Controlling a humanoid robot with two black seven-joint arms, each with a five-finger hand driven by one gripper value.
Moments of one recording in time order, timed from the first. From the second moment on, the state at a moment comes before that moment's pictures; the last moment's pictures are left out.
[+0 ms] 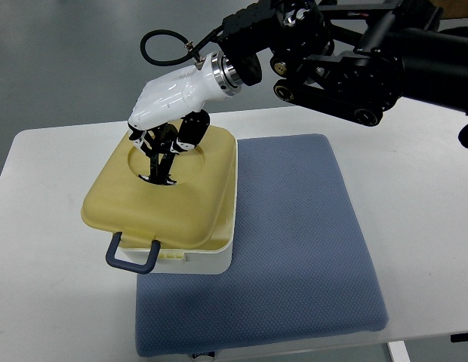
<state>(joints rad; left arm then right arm) 0.00 0.00 -0.02 -0.14 0.01 -0.07 -0.04 1.66 -0.11 -0.03 0.94 -1.53 0.31 0.57</state>
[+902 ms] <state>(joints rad) 0.00 0.00 -0.02 -0.14 0.01 -0.07 -0.04 1.52 -0.56 -0.03 0.87 -1.33 0.27 0.58</state>
